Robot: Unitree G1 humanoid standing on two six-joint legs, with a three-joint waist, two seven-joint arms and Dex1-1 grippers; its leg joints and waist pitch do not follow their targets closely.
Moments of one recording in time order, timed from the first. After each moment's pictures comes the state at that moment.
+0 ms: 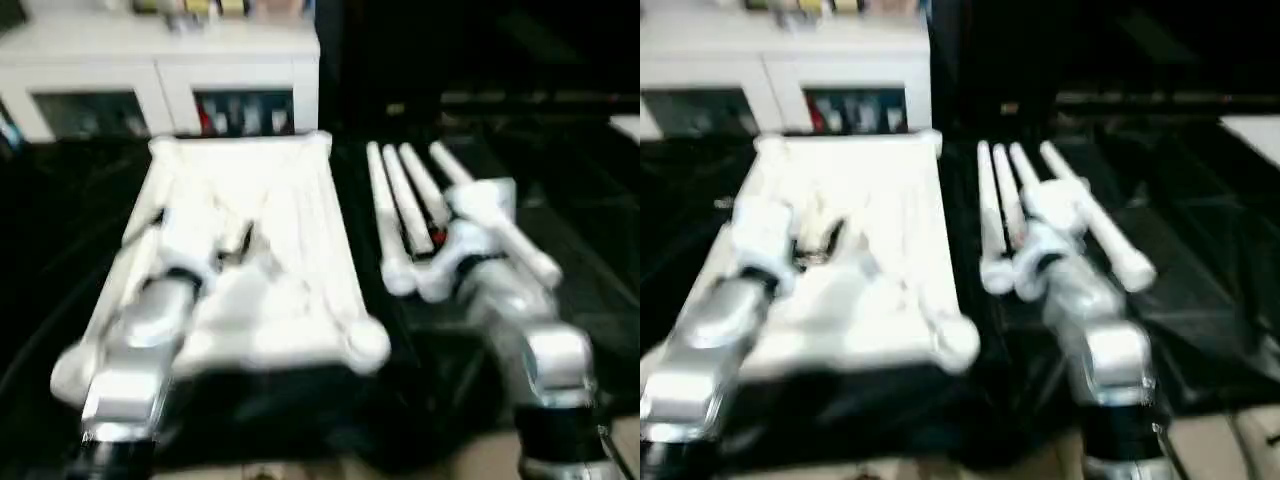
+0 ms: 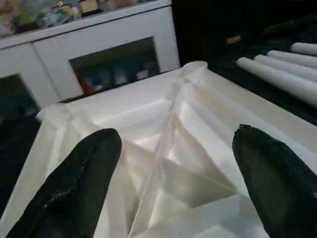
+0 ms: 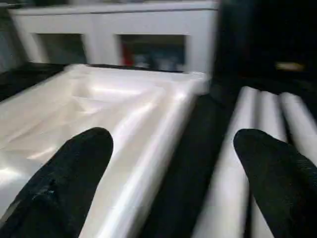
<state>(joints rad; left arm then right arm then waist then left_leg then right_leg) -0.21 0.24 0.02 -0.17 -0.02 0.38 -0.22 -0.36 -0.19 0.01 -0.11 0.25 0.53 0.34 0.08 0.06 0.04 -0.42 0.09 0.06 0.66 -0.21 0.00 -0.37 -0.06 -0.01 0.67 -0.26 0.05</state>
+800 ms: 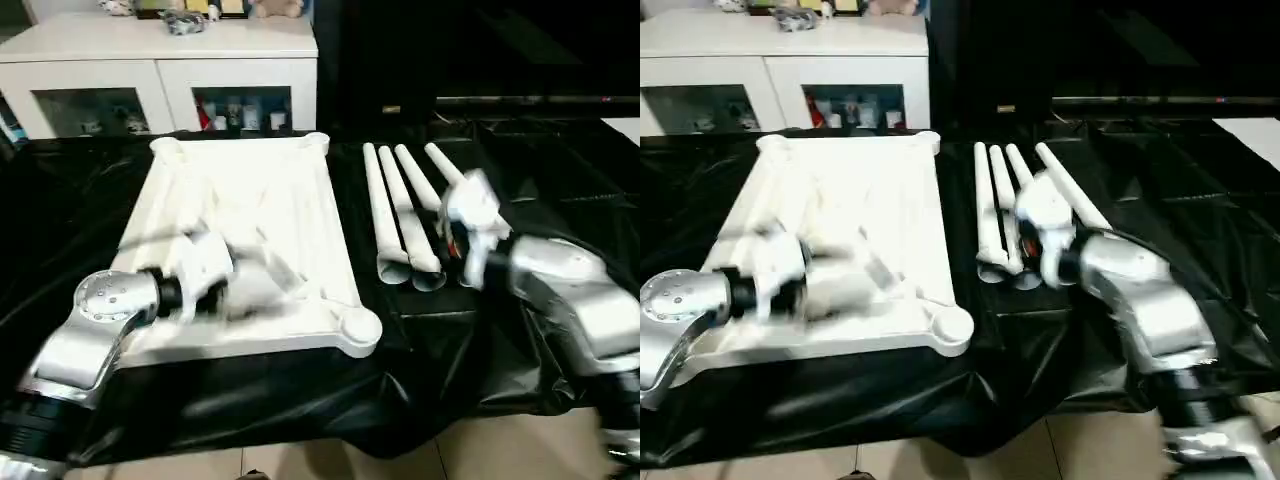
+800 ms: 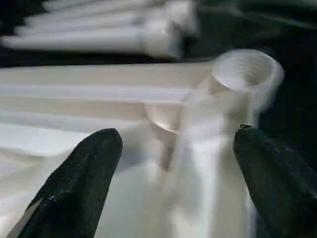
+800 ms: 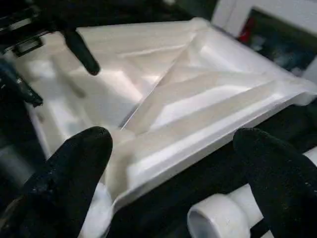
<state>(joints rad) -0.33 0.63 -0.17 0.12 -0.15 0.14 -1.08 -0.46 -0.56 0.14 0.01 0.28 0.43 0.94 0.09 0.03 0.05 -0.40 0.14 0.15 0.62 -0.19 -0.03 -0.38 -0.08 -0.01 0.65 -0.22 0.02</state>
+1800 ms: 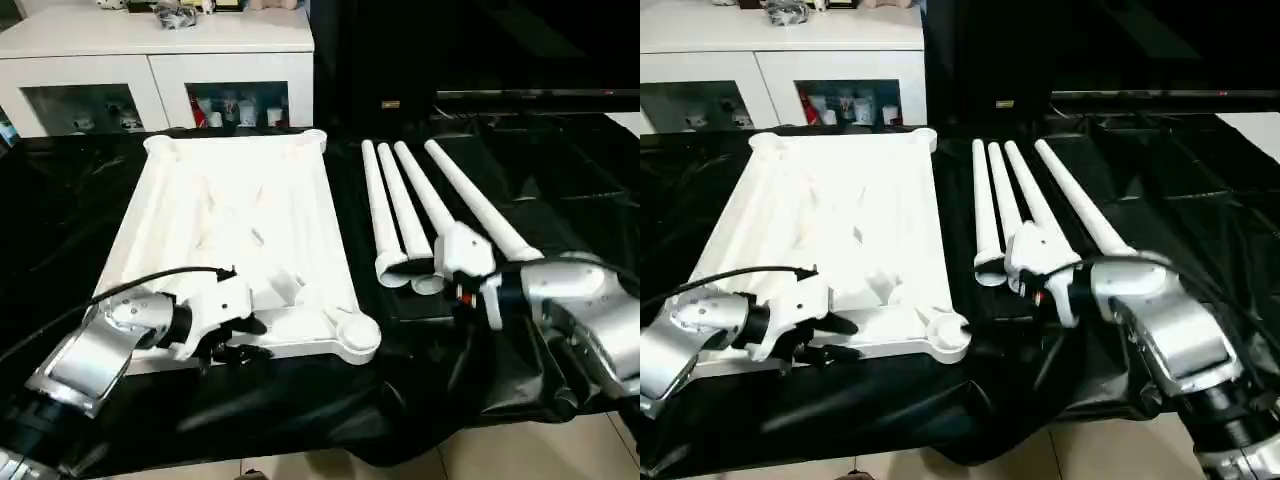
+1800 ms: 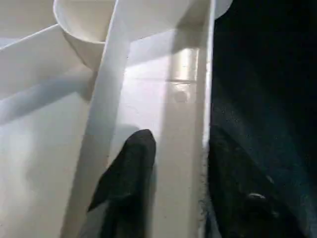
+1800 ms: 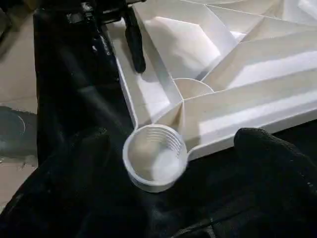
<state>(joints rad) -0.33 0.67 -0.33 0.10 -0.02 0.29 -1.13 -0.40 -0.68 0.24 -0.11 0.29 0.48 1.14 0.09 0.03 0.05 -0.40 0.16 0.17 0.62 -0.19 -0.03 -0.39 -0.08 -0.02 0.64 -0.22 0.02</state>
